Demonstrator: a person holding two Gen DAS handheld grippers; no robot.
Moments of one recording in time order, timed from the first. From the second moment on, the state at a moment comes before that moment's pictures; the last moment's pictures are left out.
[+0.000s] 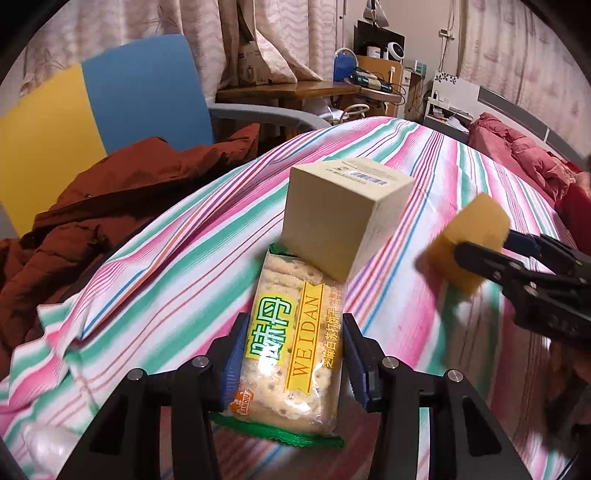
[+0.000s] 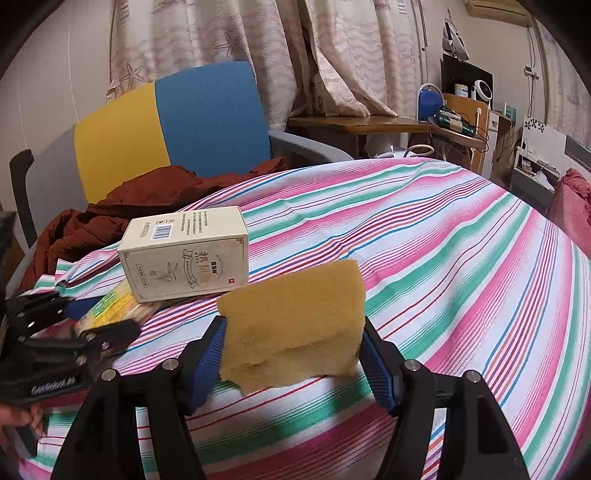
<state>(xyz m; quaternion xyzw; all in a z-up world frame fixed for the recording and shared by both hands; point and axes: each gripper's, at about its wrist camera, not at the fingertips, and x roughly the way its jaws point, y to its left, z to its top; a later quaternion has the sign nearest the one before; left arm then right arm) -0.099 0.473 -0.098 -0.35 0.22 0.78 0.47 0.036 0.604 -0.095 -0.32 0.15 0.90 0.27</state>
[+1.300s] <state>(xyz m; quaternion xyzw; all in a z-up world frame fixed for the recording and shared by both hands) 0.005 0.363 -0.071 -0.27 0.17 0.85 0.42 0.053 0.530 -0.072 -0.30 0.05 0.91 0.27</state>
